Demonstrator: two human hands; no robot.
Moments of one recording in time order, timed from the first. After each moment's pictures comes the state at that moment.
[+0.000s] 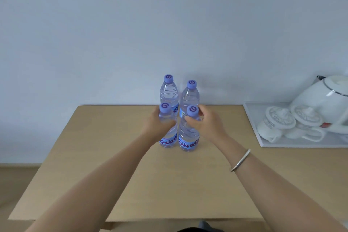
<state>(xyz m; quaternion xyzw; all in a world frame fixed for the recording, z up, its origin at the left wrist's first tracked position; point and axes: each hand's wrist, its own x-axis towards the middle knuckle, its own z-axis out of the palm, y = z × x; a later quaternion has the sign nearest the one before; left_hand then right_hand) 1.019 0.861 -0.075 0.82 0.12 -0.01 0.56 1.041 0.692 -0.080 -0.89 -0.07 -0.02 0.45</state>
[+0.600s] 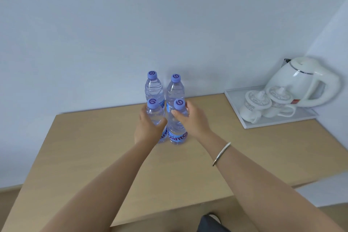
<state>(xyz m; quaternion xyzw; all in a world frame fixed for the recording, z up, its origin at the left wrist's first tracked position) 1.008 0.852 -0.100 0.86 0.14 0.02 0.49 1.015 0.709 -0.078 -0.88 0.02 -0.05 0.47</state>
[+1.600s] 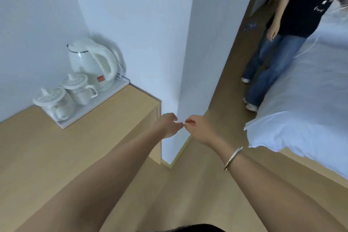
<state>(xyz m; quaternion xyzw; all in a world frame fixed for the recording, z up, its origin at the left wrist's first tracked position) 0.791 0.327 -0.097 0.85 -0.35 -0.33 0.20 0.673 0.253 -0.095 -0.84 0.38 -0.04 0.39</state>
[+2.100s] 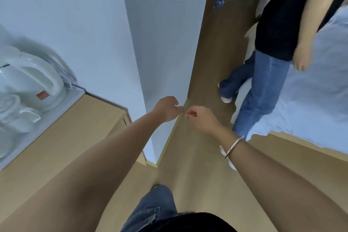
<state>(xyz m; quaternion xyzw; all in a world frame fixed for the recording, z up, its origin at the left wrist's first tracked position) 0.794 0.190 -0.099 0.81 -0.48 -0.30 0.16 0.653 0.148 -0.108 -0.81 0.45 -0.05 0.38</state>
